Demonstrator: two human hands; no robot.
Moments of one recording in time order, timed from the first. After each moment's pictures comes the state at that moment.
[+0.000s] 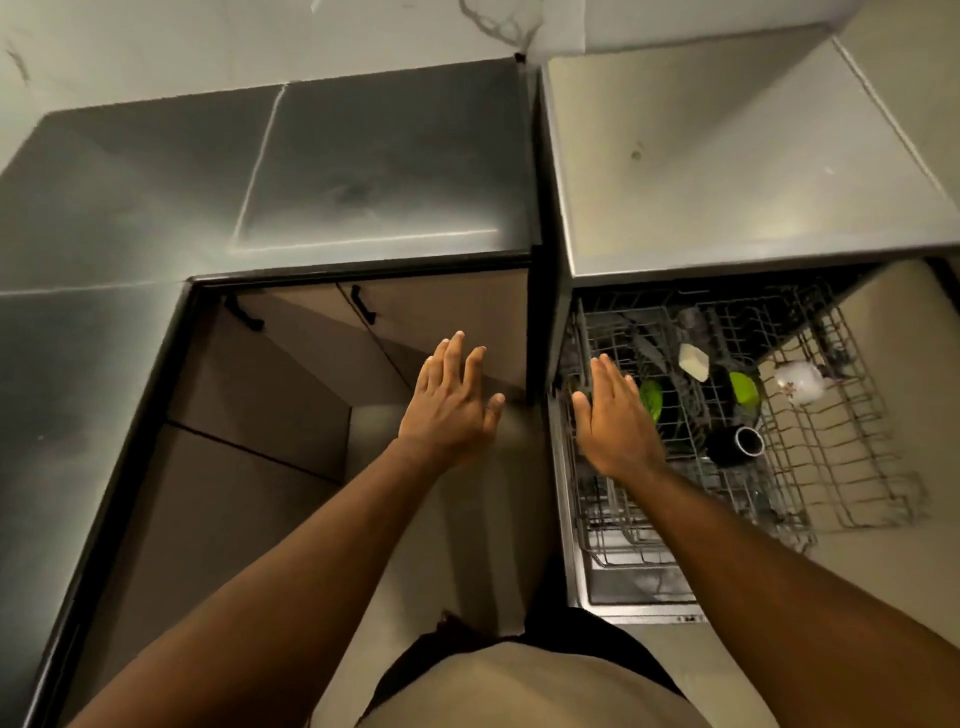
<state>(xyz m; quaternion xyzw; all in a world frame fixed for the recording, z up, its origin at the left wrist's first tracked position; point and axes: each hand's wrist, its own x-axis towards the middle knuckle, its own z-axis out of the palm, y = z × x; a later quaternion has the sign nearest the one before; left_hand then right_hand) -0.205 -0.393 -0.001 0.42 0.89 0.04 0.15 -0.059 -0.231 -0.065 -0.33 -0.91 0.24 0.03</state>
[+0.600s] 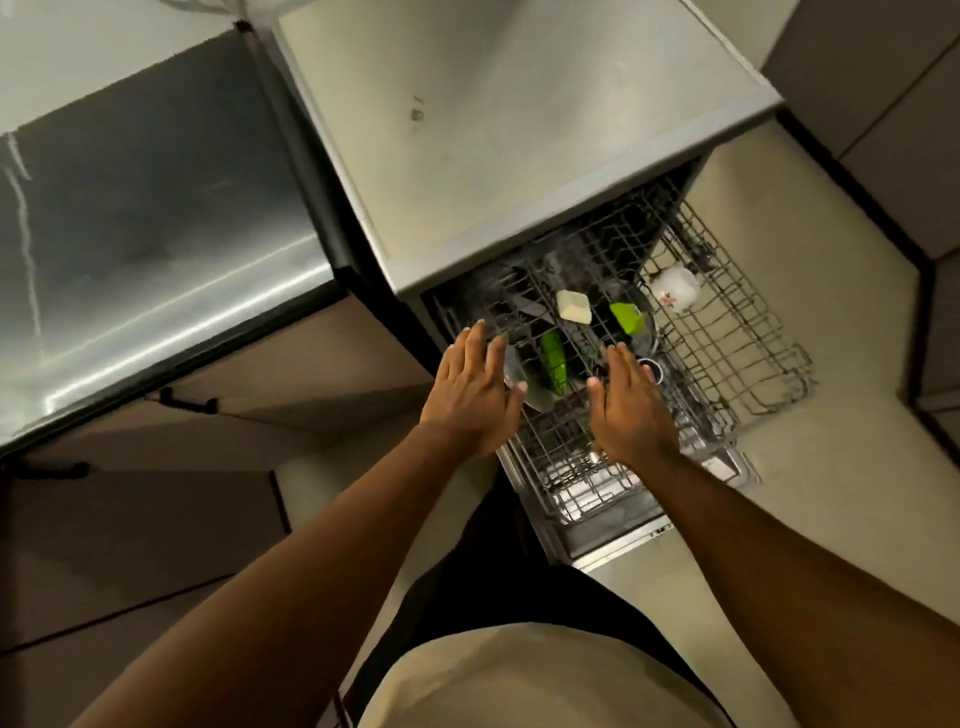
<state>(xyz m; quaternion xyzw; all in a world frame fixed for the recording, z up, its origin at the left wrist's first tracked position) -0.153 -0.201 -0.056 0.60 0.77 -0.01 0.22 0.036 -0.122 -0.106 -0.54 -0.79 0.28 0.02</state>
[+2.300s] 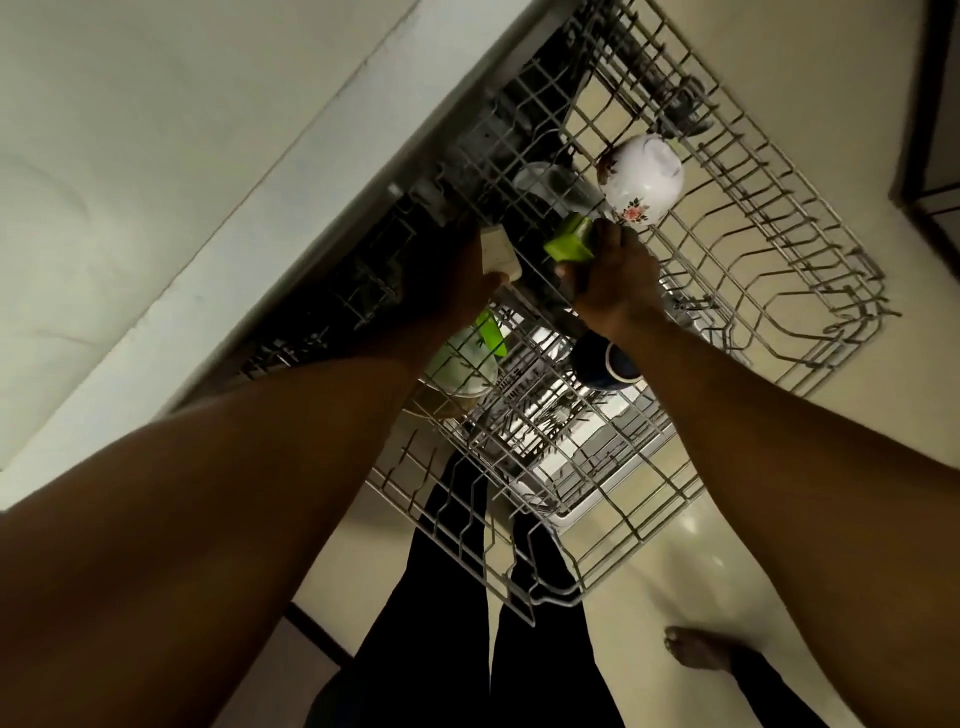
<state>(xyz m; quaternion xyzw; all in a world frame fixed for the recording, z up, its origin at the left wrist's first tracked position) -0.167 0.084 -0.347 0.60 0.71 0.02 0.35 0.029 0.102 -0.337 -0.69 -0.66 0.29 -0.05</state>
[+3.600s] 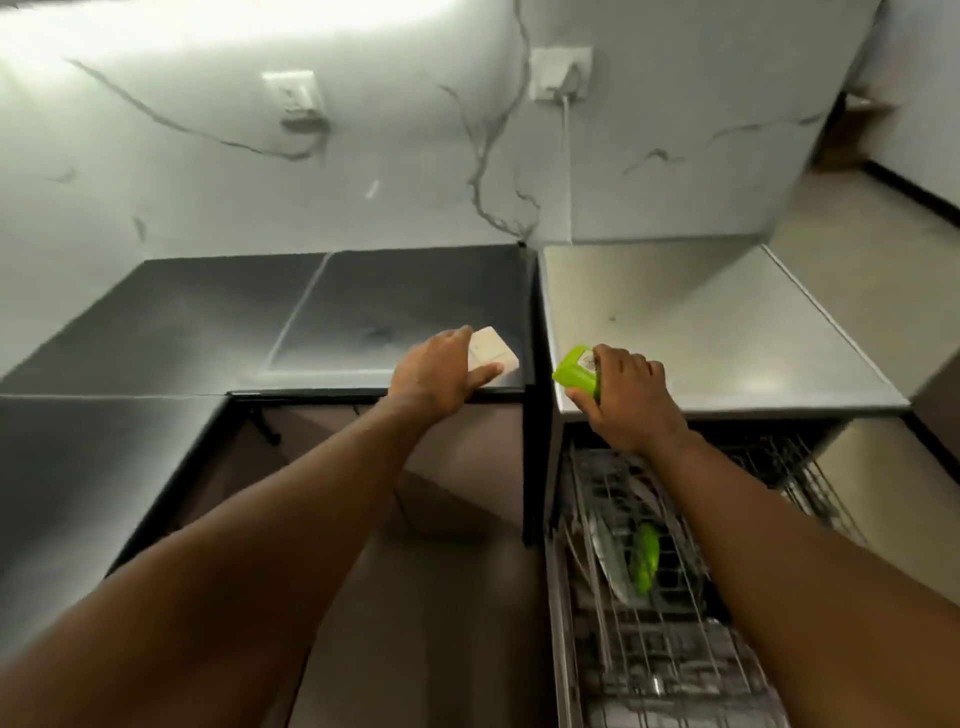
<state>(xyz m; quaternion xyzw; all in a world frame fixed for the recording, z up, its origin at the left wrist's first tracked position) -0.280 -0.324 0.133 0.41 0.90 0.13 -0.01 -0.115 -0.137 0.082 -0.24 -0.96 0.05 0.15</state>
